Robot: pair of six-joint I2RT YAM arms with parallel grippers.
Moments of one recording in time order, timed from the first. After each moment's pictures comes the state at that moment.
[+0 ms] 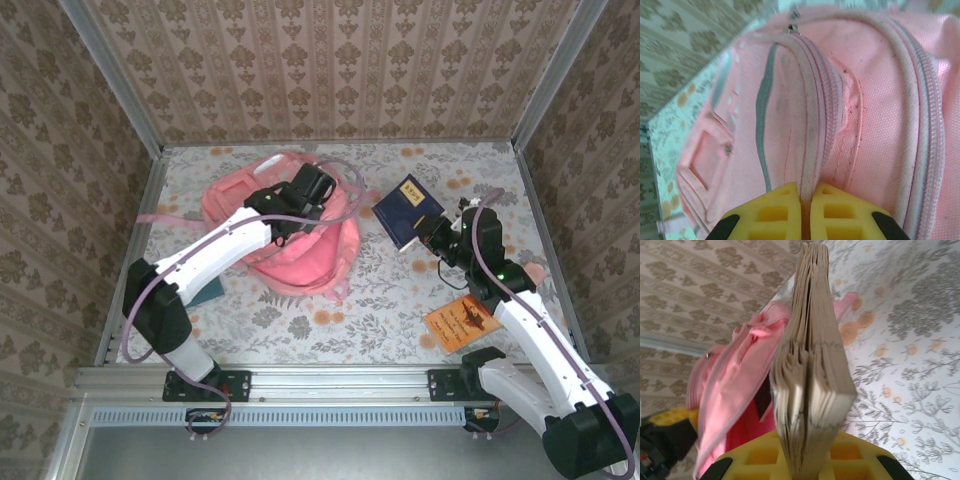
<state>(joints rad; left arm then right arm) -0.81 1.61 1.47 -0.72 -0.49 0.07 0.23 0.88 0.73 -0.31 -0.18 0.93</state>
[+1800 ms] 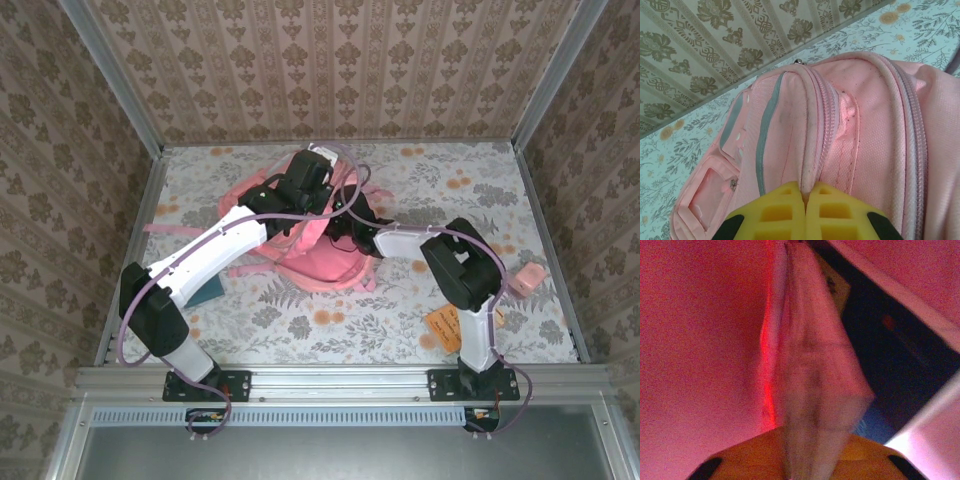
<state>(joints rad) -0.81 1.60 1.51 -0.57 -0.43 -0.01 0.61 2.02 1.22 0.36 -0.19 1.34</state>
